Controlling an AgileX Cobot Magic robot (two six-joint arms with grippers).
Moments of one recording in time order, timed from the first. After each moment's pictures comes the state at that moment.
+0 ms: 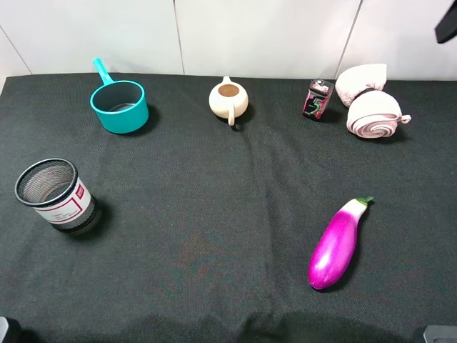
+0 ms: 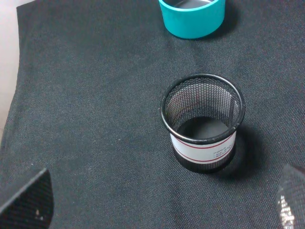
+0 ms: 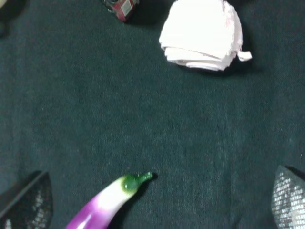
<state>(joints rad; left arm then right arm) -0.05 -0.01 -0.49 0.00 1.06 0.13 0.04 1.25 -1.27 0.13 1.22 -0.07</state>
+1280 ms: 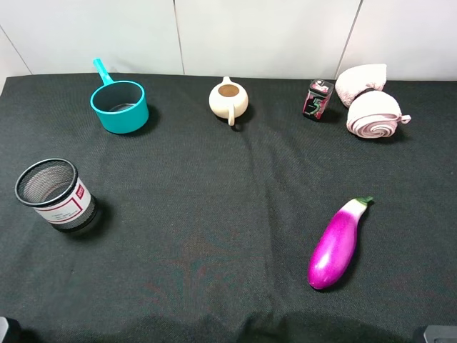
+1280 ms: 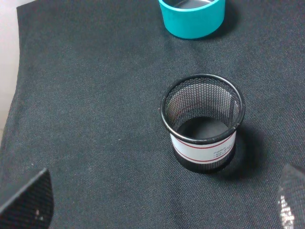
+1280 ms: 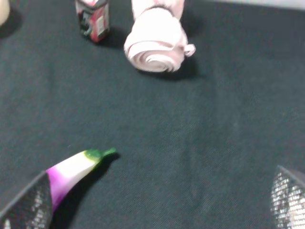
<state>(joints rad) -0.05 -0.01 -0.49 0.00 1.06 0.13 0.04 0.09 -0.54 0.01 1.10 -0.07</state>
